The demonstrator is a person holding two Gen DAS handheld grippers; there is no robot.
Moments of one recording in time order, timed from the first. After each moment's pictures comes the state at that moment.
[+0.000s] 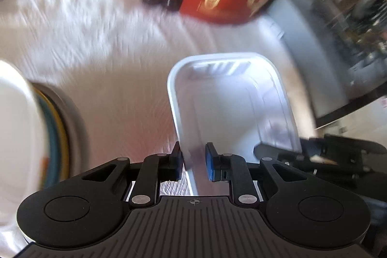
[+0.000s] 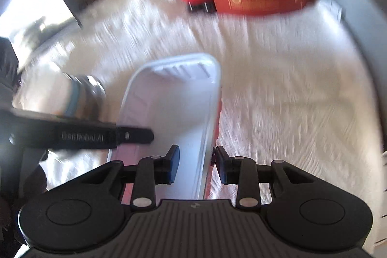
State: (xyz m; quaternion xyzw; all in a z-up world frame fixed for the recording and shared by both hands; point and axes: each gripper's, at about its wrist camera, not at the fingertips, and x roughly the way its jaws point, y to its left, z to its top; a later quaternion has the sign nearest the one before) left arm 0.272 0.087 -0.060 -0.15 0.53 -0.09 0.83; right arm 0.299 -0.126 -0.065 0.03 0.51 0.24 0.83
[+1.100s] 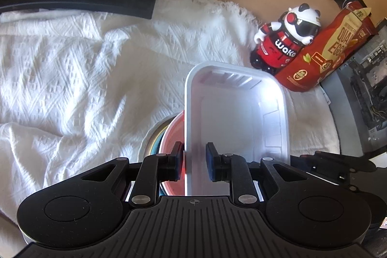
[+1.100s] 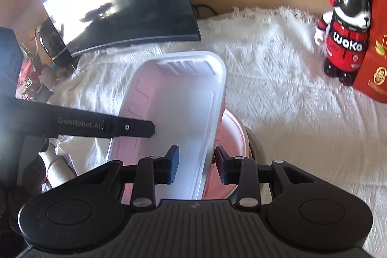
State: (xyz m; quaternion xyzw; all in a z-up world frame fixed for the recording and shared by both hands) left arm 0.212 0.301 -0.005 -0.21 0.49 0.02 0.85; right arm 0.263 0.107 -0.016 -0.02 0.46 0.35 0.81
